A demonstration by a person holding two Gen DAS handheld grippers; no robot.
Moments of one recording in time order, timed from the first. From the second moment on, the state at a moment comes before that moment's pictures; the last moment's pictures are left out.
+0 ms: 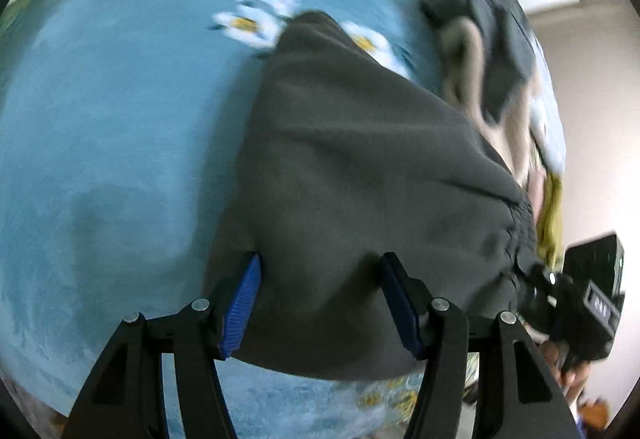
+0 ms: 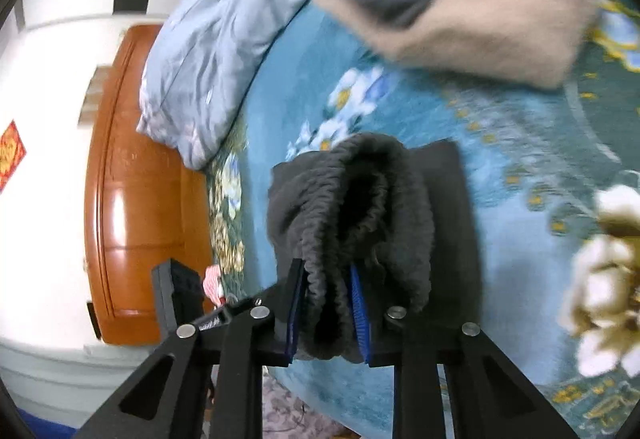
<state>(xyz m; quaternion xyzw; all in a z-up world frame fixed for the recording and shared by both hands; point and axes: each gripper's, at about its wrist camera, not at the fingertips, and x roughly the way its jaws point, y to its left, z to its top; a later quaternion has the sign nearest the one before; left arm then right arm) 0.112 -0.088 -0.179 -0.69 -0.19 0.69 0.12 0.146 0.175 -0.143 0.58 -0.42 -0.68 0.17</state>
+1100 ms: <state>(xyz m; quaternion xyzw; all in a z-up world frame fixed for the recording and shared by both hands) 0.100 -0.066 -0.216 -0.71 -0.04 0.69 0.14 0.143 0.125 -0.194 0.65 -0.29 -0.68 0.14</state>
